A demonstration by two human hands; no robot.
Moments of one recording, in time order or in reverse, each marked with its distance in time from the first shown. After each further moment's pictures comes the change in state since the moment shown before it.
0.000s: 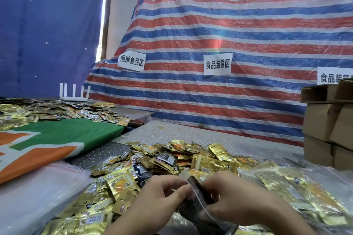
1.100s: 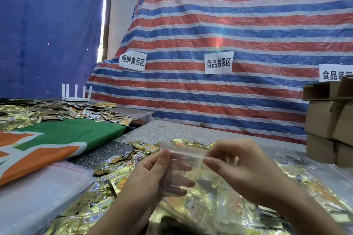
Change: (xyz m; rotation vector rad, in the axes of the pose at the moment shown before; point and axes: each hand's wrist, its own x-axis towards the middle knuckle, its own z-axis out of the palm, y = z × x) left_hand -0.002 0.021 -0.012 -0.779 0.114 0.004; right_hand -0.022 -0.022 -0.021 0.130 0.583 -0.293
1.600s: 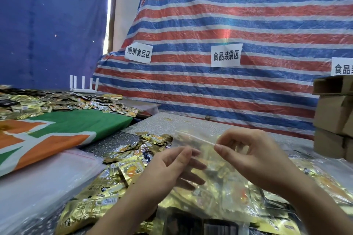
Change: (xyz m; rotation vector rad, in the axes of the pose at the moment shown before) left_hand -0.001 -0.006 -0.005 0.295 -0.109 -0.024; right_hand 0.002 0.008 0.002 -0.051 0.014 0.004
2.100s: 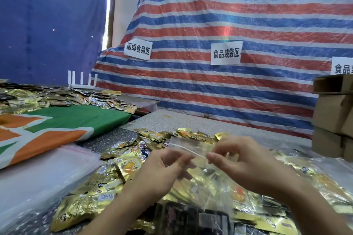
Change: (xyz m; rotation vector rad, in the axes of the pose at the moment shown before) left_hand 0.007 -0.022 -0.004 0.200 0.114 0.031; right_hand -0.004 0.013 0.010 -0.075 -0.216 0.078
